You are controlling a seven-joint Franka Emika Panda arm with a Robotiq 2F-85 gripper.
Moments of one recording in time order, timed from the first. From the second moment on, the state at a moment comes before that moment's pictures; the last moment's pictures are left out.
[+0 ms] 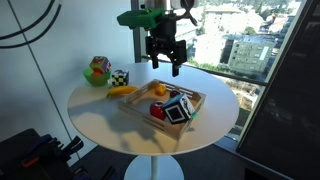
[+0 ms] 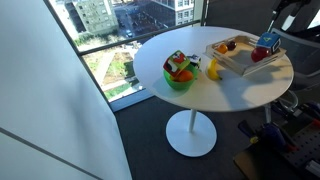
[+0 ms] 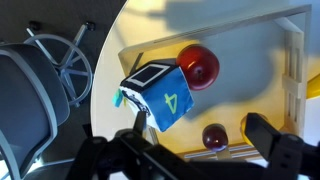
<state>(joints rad) -0.16 -0.06 -0.23 -2.23 -0.05 2.25 -0.09</state>
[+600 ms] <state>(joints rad) -0.18 -0.01 -0.23 -2.22 -0.10 2.25 -0.05</state>
